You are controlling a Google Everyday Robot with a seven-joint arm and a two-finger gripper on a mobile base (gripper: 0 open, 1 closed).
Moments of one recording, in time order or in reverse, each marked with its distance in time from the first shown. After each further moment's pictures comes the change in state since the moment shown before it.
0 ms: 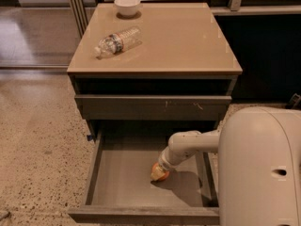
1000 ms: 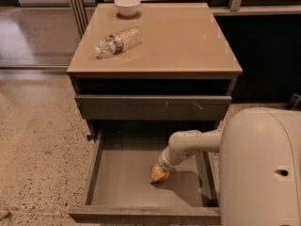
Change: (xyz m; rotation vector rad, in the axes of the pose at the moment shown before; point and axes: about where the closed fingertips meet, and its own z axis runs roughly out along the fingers) arm -0.001 0.003 0.000 -0.019 0.003 -0.009
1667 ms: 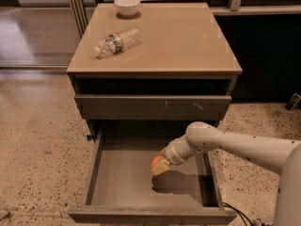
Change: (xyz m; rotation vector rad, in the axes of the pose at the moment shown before) arm -0.028 0.019 -0.070 -0.118 -0.217 -0.054
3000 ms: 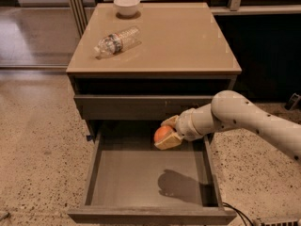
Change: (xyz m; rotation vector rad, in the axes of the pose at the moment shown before) arm -0.094 0.023 -0.167 0.118 -0.191 -0.206
